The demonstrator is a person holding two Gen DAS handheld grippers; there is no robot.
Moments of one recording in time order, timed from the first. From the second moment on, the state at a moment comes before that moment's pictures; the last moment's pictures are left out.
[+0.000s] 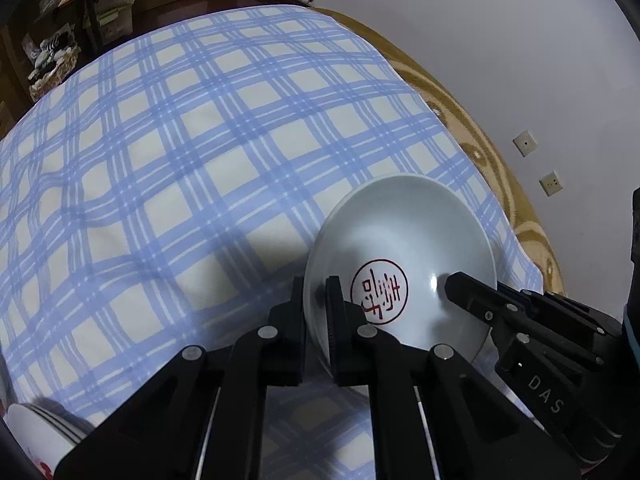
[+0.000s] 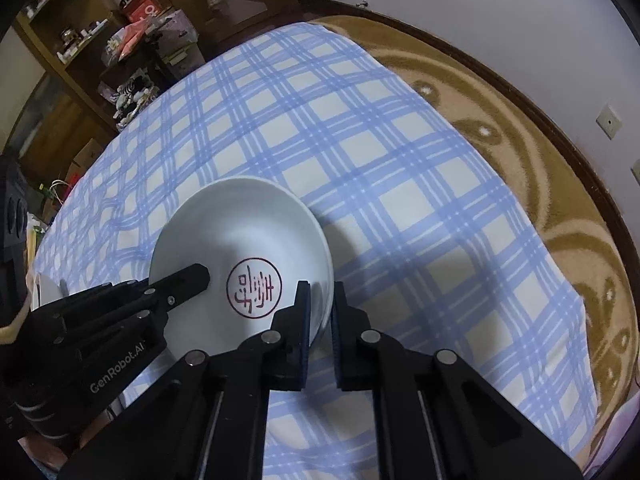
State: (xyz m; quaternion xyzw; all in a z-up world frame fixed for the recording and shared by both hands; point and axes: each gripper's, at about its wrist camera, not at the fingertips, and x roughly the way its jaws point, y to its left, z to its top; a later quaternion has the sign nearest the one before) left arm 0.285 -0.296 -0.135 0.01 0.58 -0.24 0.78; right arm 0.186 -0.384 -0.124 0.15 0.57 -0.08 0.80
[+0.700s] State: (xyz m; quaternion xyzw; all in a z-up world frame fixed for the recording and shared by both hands) left arm 0.265 -0.156 -0.070 -0.02 0.54 -0.15 0.83; right arm 0.196 -0.265 -0.074 0.16 0.53 0.03 0.83
